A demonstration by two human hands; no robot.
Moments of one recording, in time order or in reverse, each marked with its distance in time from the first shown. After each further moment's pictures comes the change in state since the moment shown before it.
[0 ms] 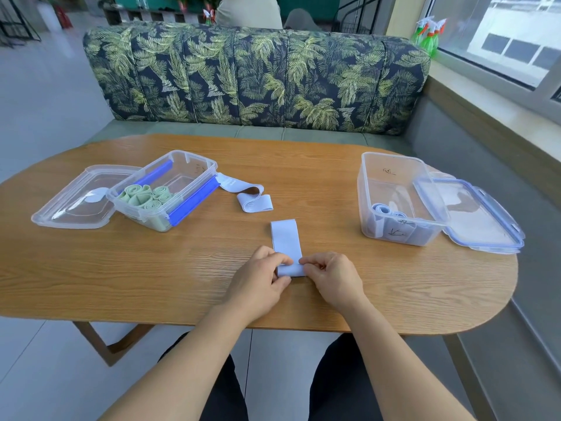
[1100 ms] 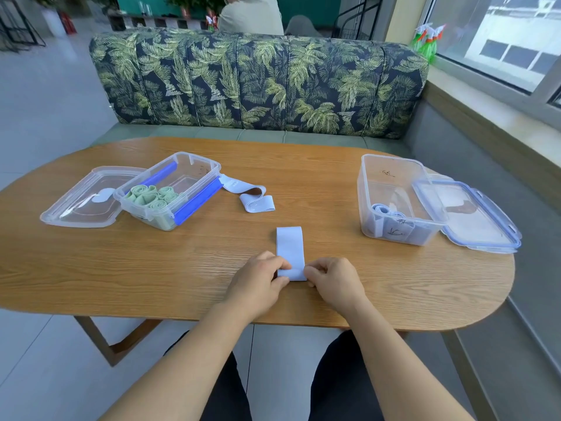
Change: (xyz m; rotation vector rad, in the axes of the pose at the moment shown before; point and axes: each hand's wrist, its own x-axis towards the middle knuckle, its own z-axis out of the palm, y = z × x) left_hand -0.007 0.001 -0.007 0.080 -0.048 0.015; right_hand -0.012 -0.003 0.000 0.016 -0.026 0.046
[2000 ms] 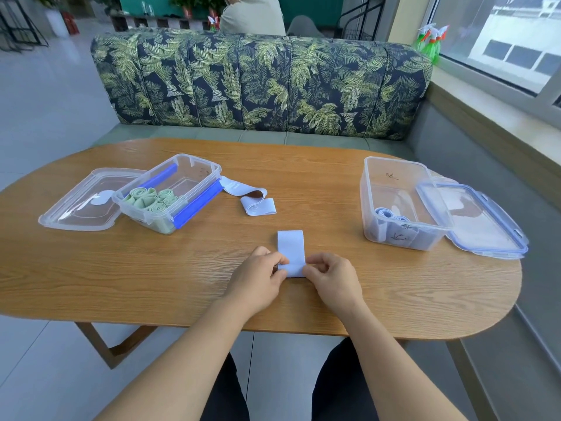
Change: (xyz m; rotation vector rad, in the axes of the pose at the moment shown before) left_hand 0.018 -0.008 0.001 -0.010 0.021 -0.084; right_hand 0.010 -0.001 0.007 0.095 0.091 0.003
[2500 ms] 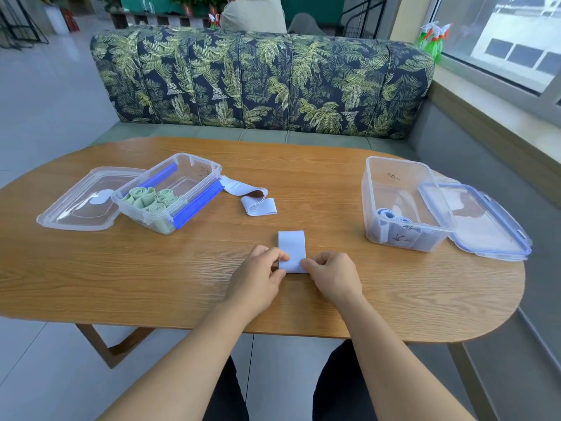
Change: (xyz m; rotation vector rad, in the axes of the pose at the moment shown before) left_hand 0.000 -0.002 0.005 -0.093 0.077 -0.017; right_hand 0.013 -0.013 0.000 -0.077 -0.017 0.142
